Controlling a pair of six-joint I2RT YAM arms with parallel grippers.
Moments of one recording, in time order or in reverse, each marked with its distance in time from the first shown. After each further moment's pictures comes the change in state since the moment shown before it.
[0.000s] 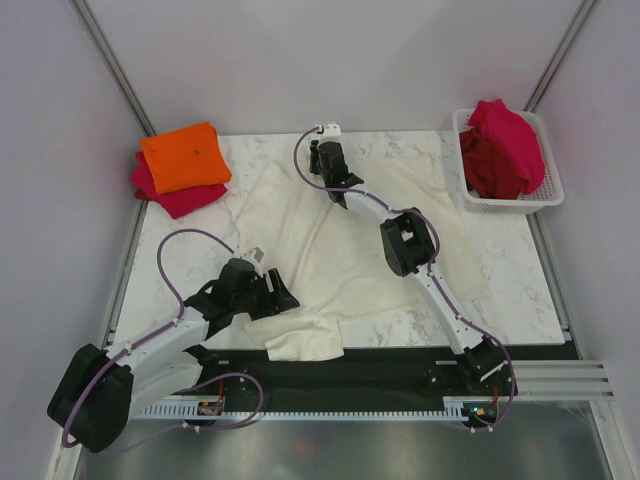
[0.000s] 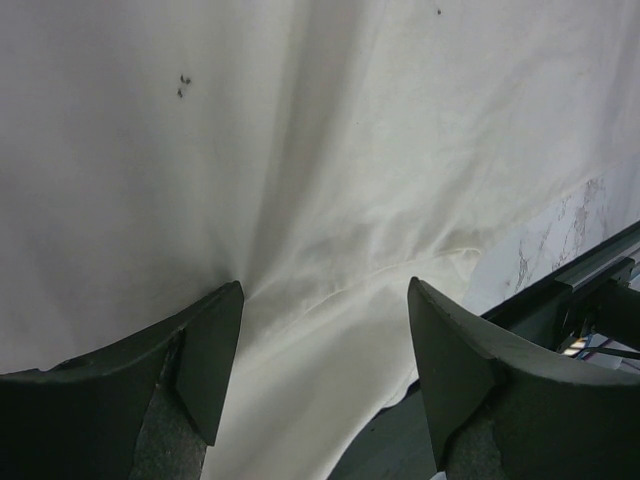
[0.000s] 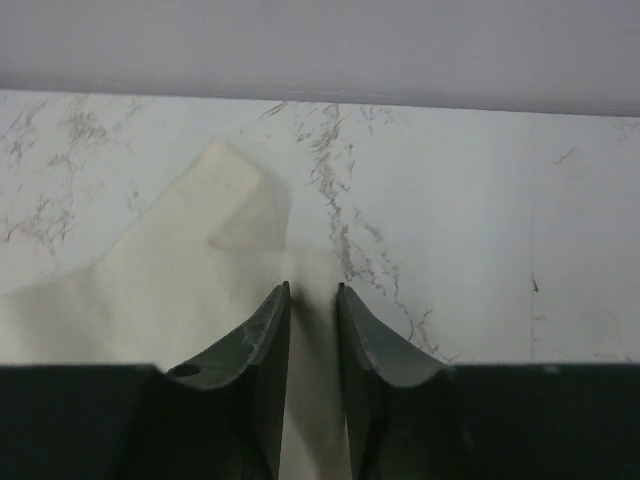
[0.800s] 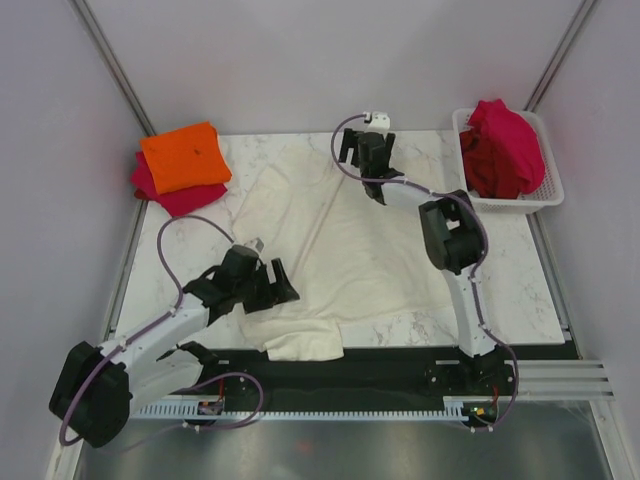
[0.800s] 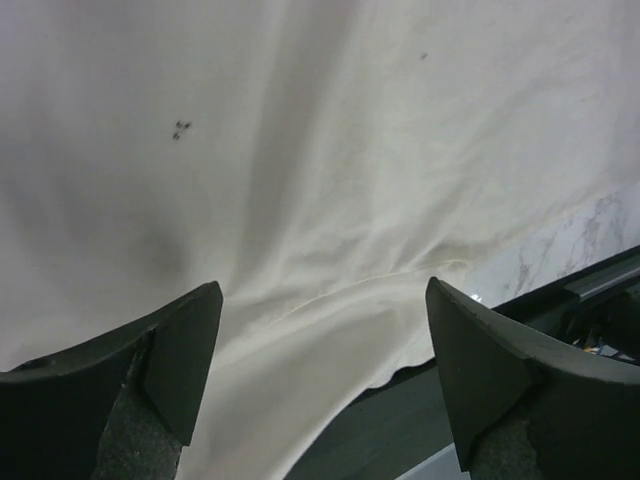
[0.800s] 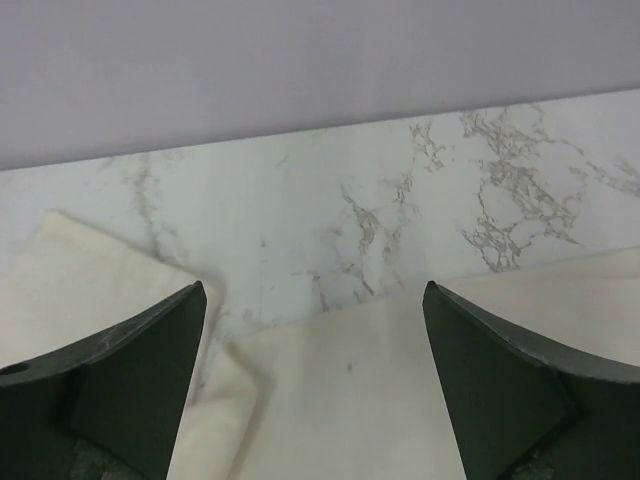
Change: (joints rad) left arm -0.005 0.010 0.121 -0.198 -0.046 0.014; right arm -0.120 -0.429 -0.618 0.154 0.159 0.036
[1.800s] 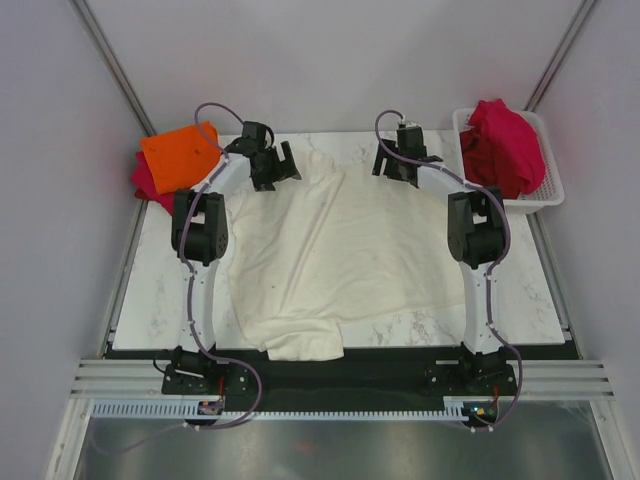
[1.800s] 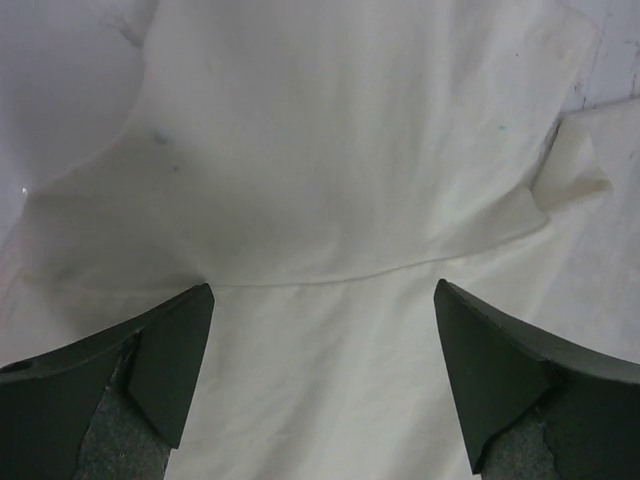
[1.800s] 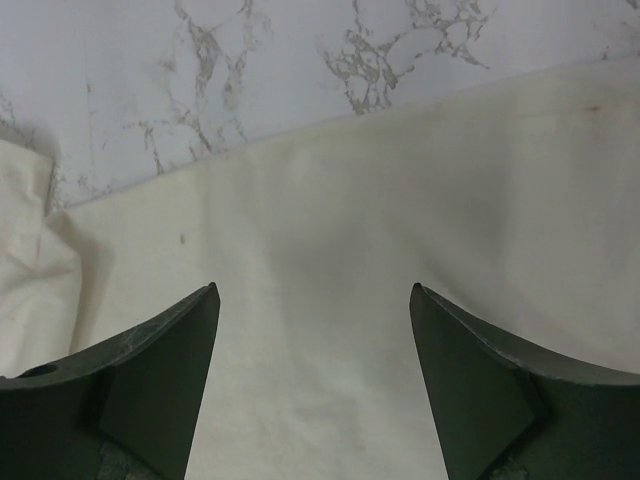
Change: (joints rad) left arm 0.349 1.366 1.540 -0.183 0.050 0.322; right arm -0.196 -0.174 -0.118 -0.490 -0.354 0.097
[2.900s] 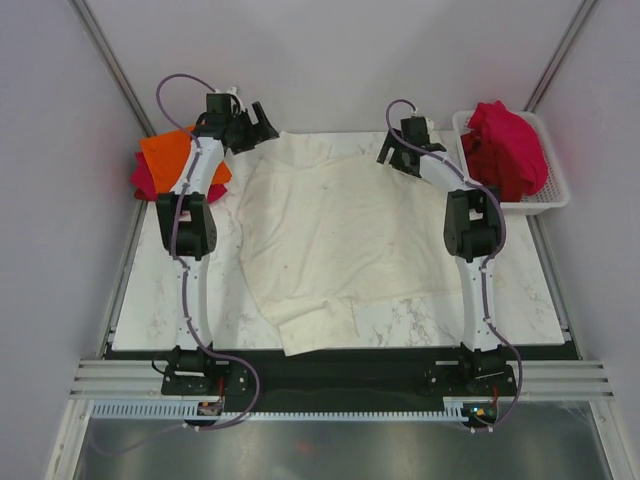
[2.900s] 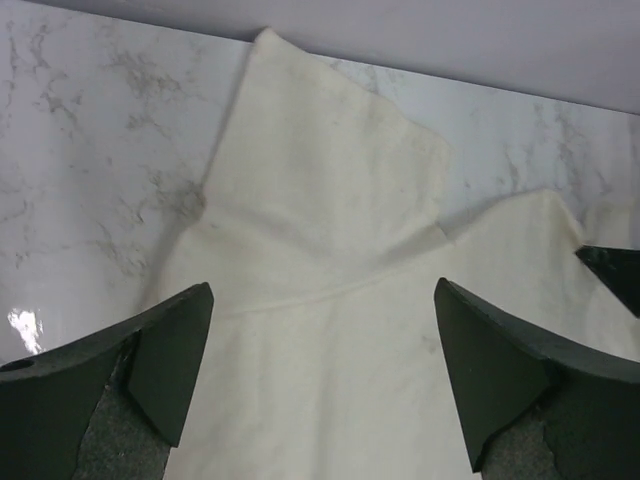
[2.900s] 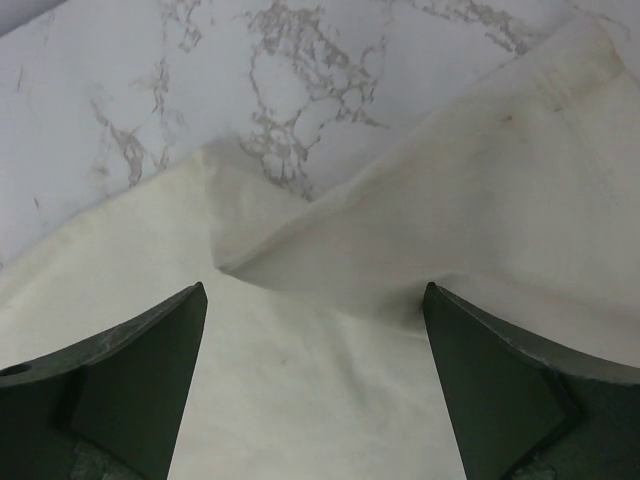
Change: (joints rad) left arm 0.147 0.181 0.438 0.017 0.116 0.054; right arm -0.053 0.164 0.295 -0.174 0.080 0.151
